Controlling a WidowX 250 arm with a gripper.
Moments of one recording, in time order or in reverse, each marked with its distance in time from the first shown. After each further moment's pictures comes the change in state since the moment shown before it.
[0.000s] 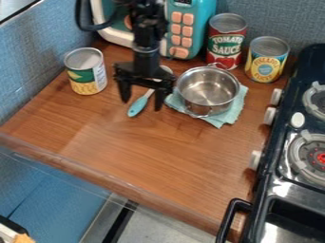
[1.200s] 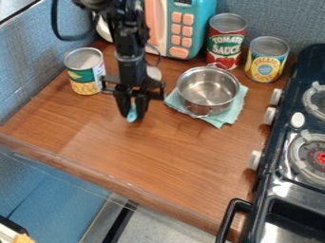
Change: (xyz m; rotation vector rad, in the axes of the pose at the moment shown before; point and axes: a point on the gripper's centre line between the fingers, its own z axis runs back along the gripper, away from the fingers) arm -0.026 -0.002 0.007 -0.103 0.028 0.061
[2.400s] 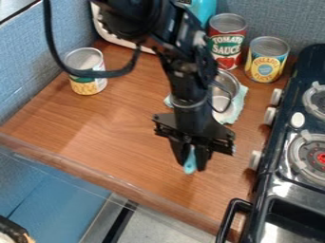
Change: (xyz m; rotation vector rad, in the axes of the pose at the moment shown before) arm -0.098 -0.114 0.020 -0.125 -0.057 -0.270
